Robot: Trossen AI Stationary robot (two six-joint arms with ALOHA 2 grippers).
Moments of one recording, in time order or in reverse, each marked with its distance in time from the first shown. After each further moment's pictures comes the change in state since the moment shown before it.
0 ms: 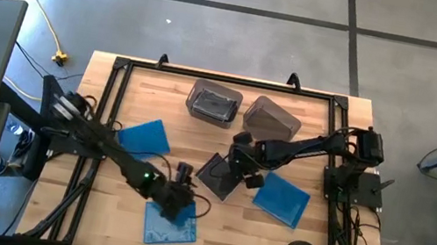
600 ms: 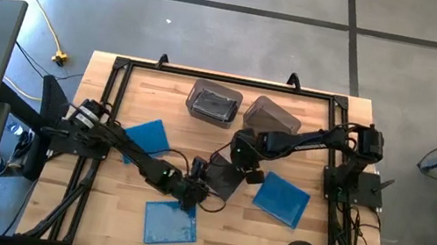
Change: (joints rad) left arm 0.119 0.184 0.038 0.191 -0.060 0.266; right arm -0.091 0.000 -0.001 -0.017 -0.137 0.038
